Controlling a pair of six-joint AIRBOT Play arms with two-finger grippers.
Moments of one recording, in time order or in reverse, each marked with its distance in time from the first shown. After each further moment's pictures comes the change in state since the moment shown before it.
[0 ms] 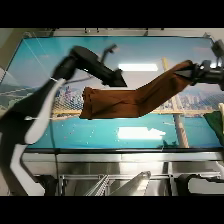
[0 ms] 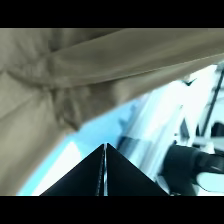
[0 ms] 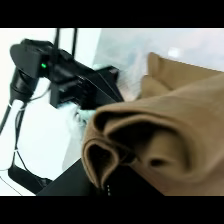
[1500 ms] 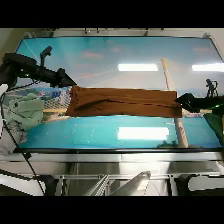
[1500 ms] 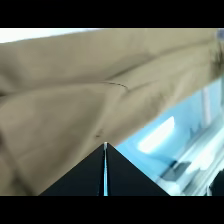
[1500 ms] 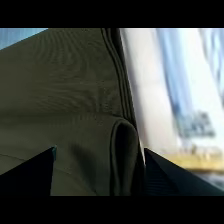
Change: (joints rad) left arm 0.429 0.201 -0.391 0.104 -0.022 0.200; right arm -0.160 -0.134 -0.272 -0.511 -0.557 0.012
